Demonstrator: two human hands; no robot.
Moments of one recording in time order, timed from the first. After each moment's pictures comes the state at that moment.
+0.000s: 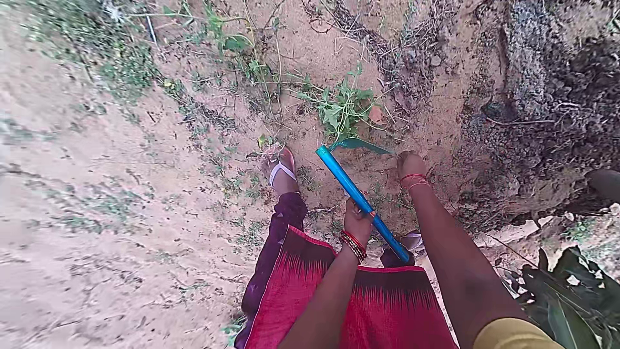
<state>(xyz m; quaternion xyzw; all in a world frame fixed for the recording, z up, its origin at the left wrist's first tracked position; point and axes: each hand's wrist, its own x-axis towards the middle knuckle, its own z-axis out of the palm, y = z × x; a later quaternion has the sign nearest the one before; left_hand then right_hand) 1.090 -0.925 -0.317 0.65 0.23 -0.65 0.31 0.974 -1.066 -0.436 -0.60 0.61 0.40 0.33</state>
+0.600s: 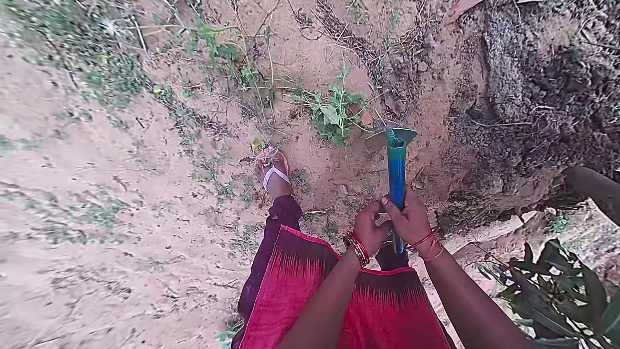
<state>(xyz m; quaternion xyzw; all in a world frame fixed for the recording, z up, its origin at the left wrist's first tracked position) 1.084 -0.929 -0.299 0.59 -0.07 -0.71 0.37 0.993 -1.011 -0.279 -0.57 0.62 0.10 0.53</state>
